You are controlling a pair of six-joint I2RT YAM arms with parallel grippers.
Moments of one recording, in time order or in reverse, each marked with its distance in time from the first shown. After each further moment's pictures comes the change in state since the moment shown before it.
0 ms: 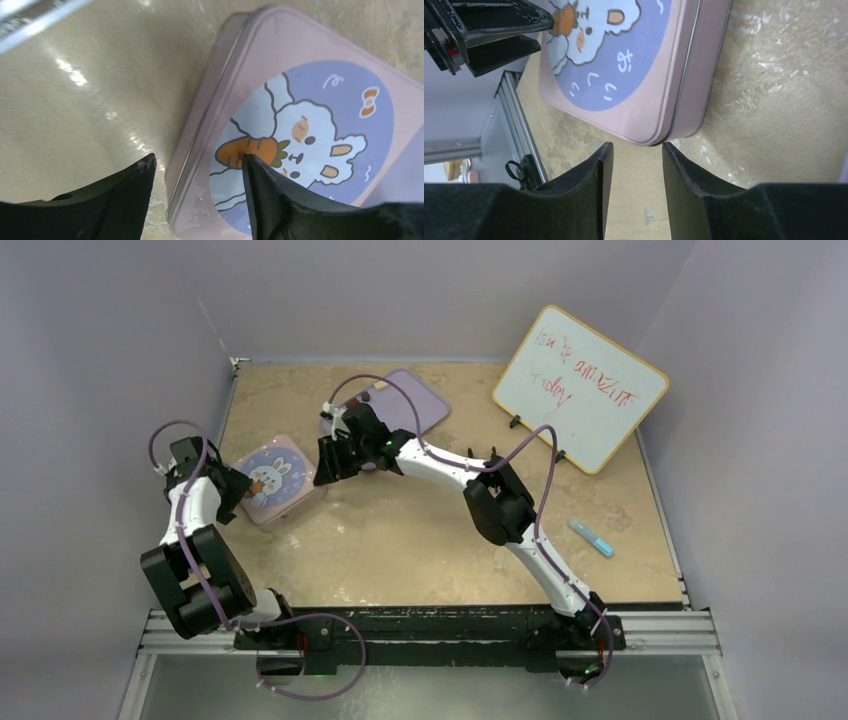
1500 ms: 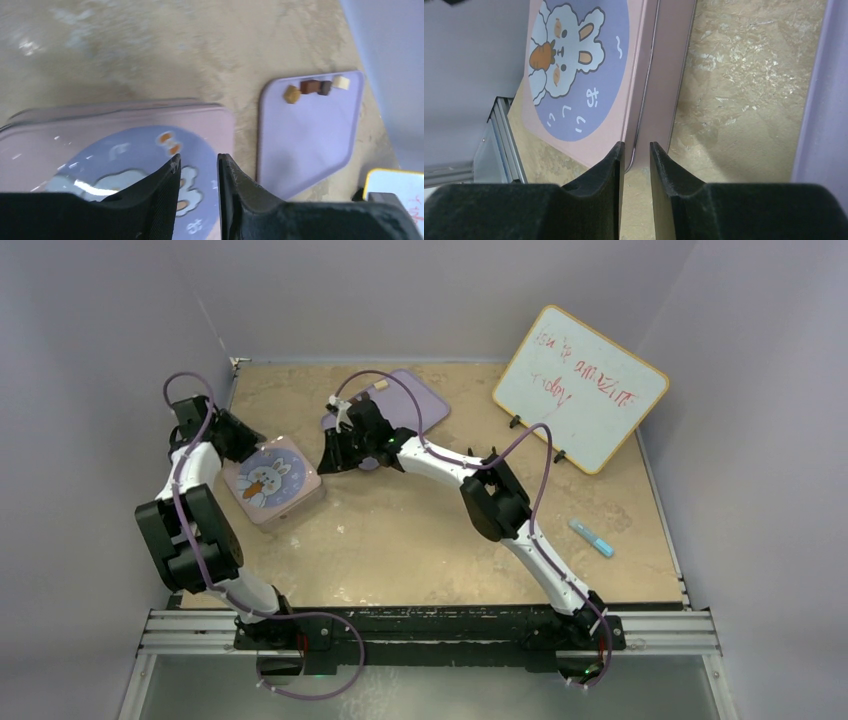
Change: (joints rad) left arm -0.064 0.227 0.241 0.212 0.303 0.043; right arm -0.028 0.080 0.084 0.061 0.027 0.017
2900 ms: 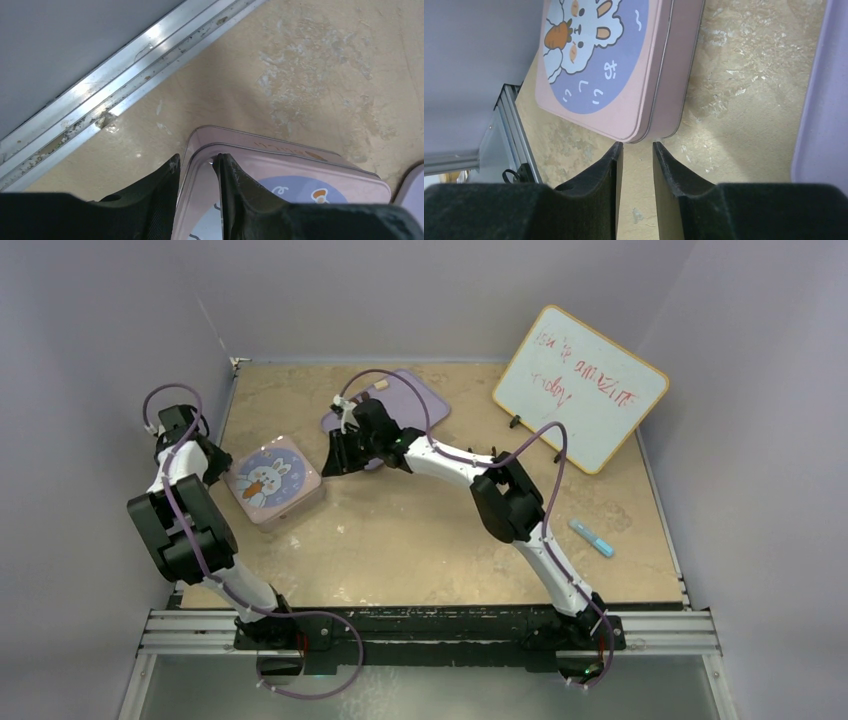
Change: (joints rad) left arm 0.066 0.092 0.074 -0.139 -0.401 0.139; right arm 0.001 -0.133 -0.171 0.021 -0.006 -0.011
